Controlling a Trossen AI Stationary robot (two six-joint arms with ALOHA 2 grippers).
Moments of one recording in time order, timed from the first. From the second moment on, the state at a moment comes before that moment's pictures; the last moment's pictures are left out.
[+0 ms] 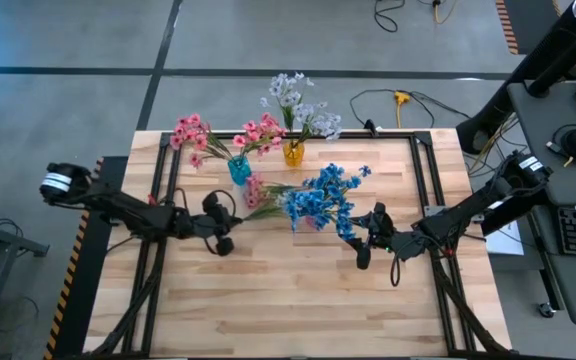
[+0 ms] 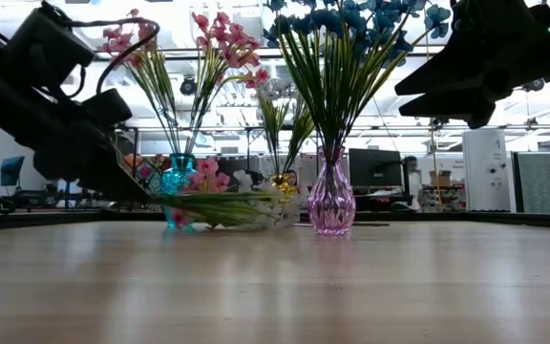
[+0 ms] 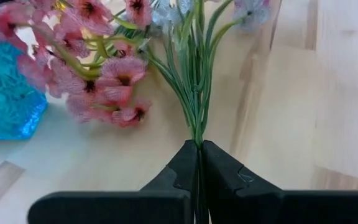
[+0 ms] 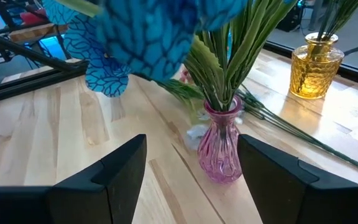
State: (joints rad) left arm -0.19 1.16 0.18 0.29 -0.48 -0.32; right arm 0.48 1.20 0.37 0.45 0.80 0.46
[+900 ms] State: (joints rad) left arm -0.19 1.01 0.61 -0.49 -0.51 -0.19; right arm 0.48 1.19 0.37 0.45 0.80 0.46
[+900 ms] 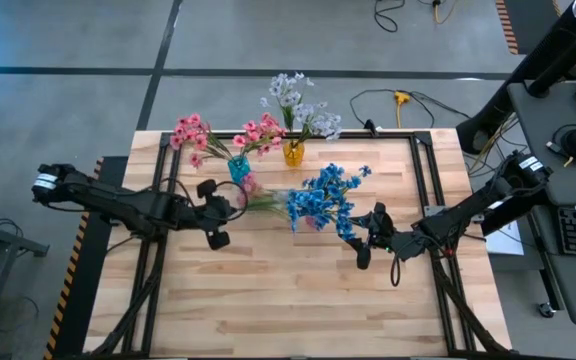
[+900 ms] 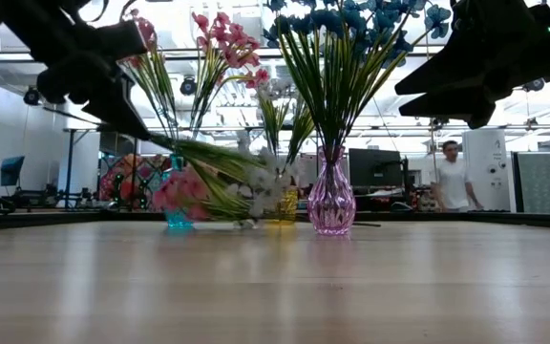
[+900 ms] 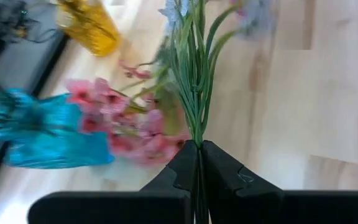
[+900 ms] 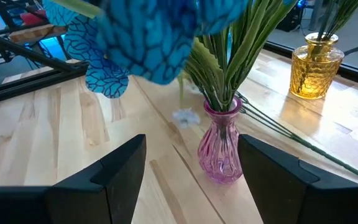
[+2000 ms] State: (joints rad) left arm -0.19 0.76 0.76 -0.59 -0.57 -0.13; right arm 0.48 1.19 0.37 0.45 0.80 0.46
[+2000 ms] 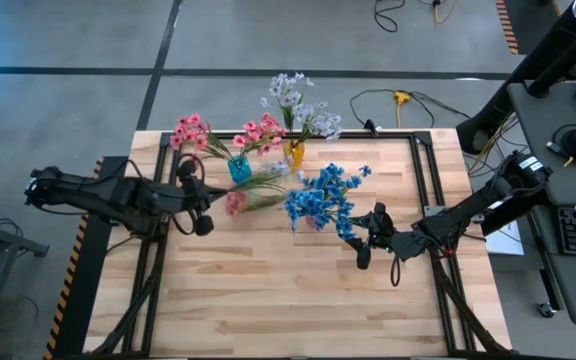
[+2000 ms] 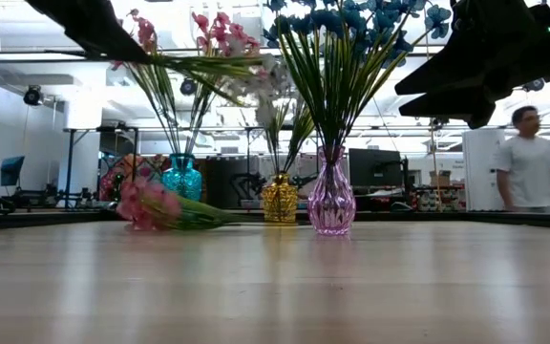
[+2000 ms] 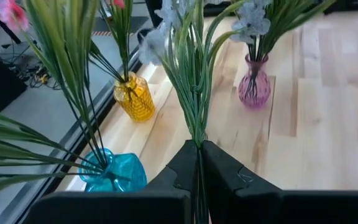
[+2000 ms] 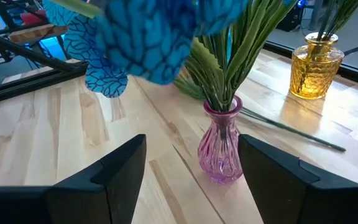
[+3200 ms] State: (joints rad) left arm -0.54 0.67 0.72 -0.40 -0.80 -0.15; right arm 0.48 1.19 0.37 0.29 0.65 0.62
